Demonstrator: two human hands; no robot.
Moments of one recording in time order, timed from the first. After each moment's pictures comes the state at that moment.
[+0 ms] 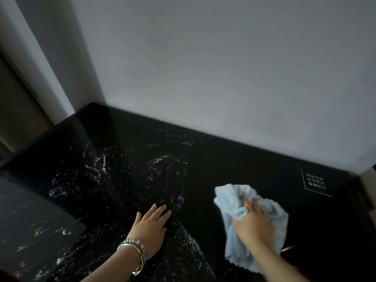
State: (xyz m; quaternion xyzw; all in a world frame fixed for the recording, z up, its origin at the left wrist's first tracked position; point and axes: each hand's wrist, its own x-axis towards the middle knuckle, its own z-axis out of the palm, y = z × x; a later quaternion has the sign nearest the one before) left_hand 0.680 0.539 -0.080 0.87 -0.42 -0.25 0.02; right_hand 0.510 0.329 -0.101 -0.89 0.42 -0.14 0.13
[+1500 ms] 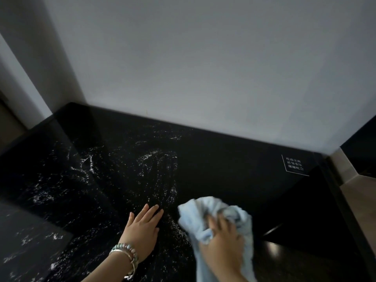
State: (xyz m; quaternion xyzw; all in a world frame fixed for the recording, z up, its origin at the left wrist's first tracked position) left_hand 0.676 0.557 -0.084 0.86 -0.45 -0.23 0.02; right_hand 0.499 0.442 -0.102 -0.86 0.40 -0.16 0.29
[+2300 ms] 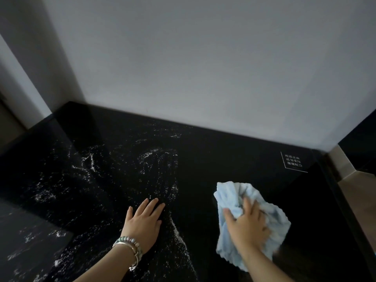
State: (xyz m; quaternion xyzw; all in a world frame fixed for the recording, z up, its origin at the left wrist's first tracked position) left_hand 0.679 0.556 -0.081 0.87 -0.45 -0.19 0.00; right_hand 0.489 0.395 -0.095 -0.78 0.61 -0.07 0.11
